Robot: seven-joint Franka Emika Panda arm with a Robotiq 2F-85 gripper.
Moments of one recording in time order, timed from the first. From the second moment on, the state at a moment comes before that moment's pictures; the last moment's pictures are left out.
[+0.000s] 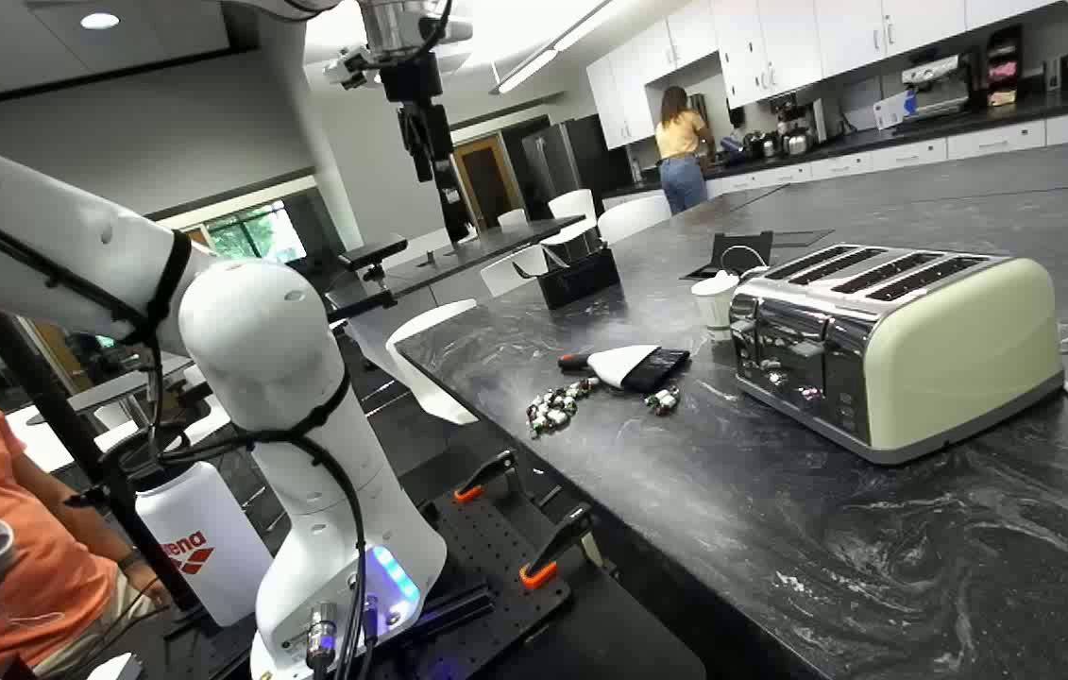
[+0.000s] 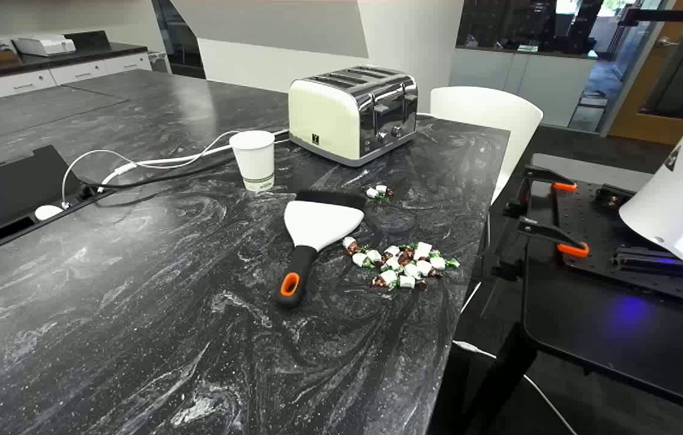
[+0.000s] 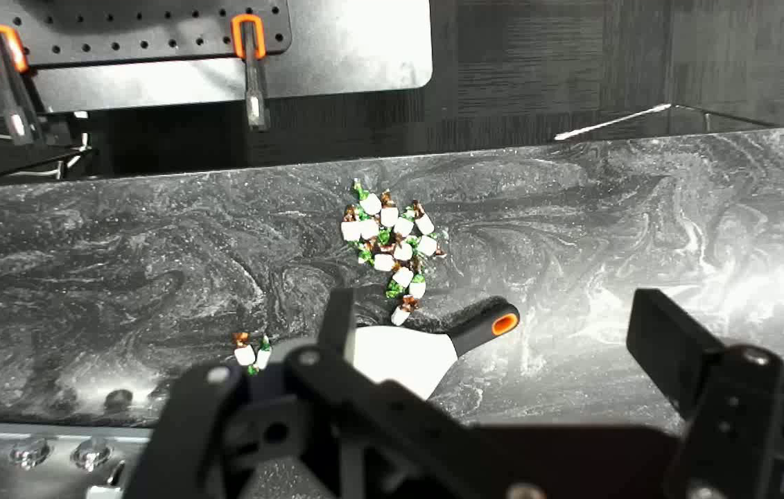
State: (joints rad) arm 0.14 -0.75 0.11 -2.43 0.34 1.67 0.26
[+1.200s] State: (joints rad) arm 0.11 -0.52 0.41 -2.43 0.39 1.95 0.69
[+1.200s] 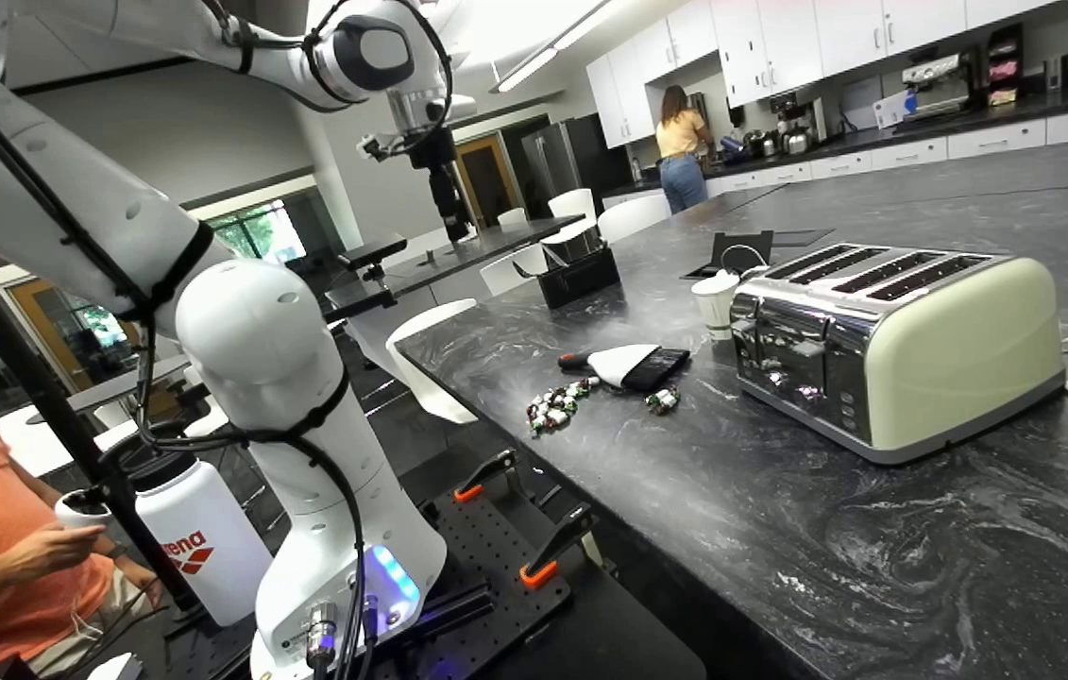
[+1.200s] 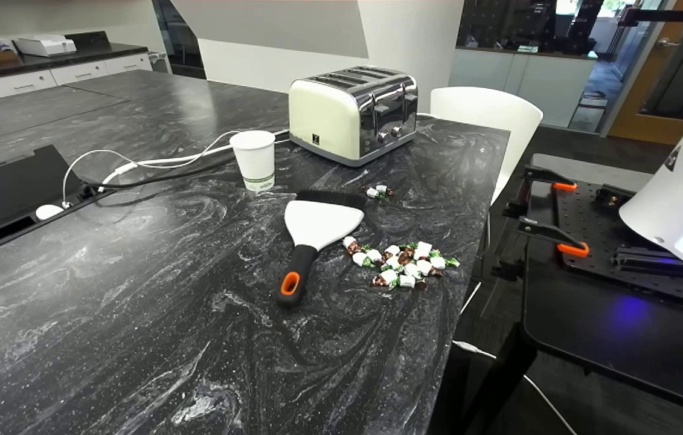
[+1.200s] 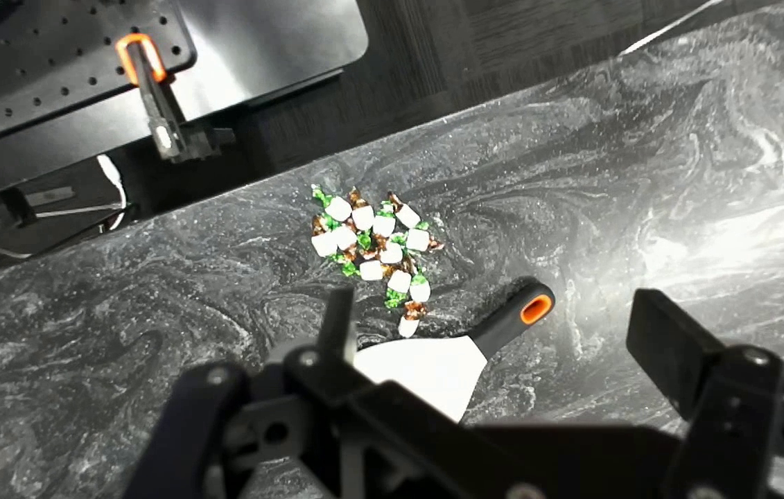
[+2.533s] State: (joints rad) arm 0.17 -0.13 0.45 -2.43 0.02 2.47 1.39
